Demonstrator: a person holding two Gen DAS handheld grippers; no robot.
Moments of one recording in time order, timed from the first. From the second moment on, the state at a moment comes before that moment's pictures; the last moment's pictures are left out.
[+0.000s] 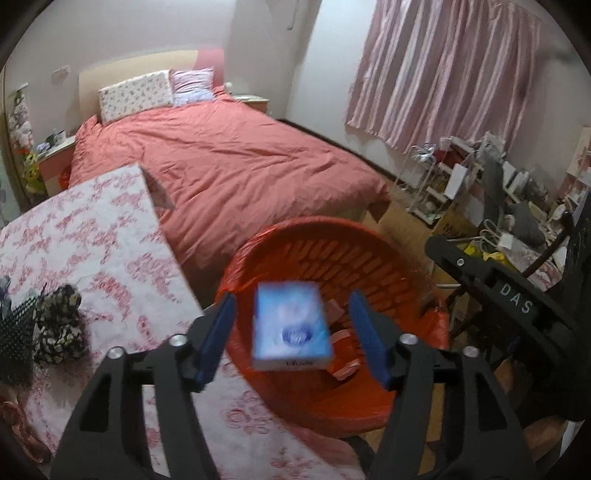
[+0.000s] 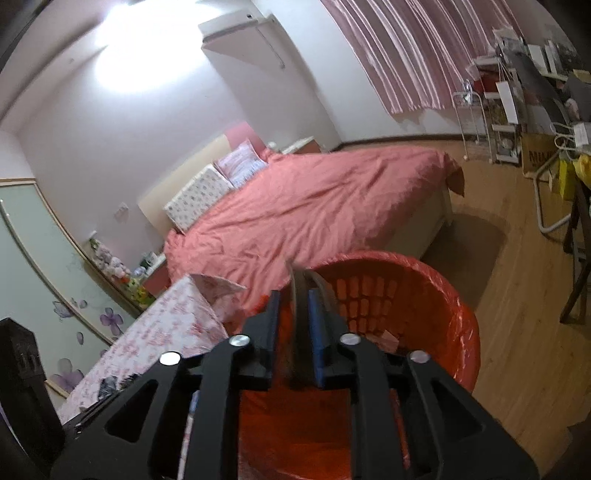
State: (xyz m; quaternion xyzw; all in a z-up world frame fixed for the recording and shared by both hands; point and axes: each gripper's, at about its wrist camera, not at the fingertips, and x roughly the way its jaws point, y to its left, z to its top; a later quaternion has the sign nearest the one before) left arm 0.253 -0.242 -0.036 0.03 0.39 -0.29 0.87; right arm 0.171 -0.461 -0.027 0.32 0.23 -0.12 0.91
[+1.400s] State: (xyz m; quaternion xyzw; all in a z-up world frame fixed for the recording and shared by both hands) left arm 0.193 0.112 -0.034 -0.03 0.36 0.03 0.93; right arm 0.187 -0.212 -0.004 0.15 0.34 0.07 0.92
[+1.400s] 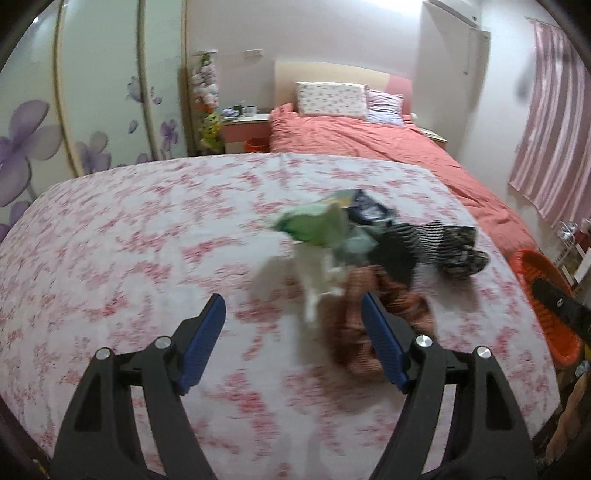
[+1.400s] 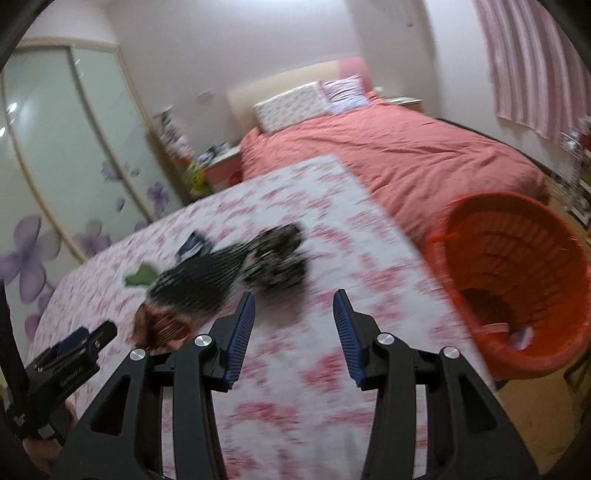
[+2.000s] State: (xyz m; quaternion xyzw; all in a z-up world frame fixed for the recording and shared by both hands) left arm 0.196 0.168 -0.055 -0.06 0.38 0.07 0.92; right arm 0.220 -0.106 -0.039 0.09 0.42 0.17 0.89
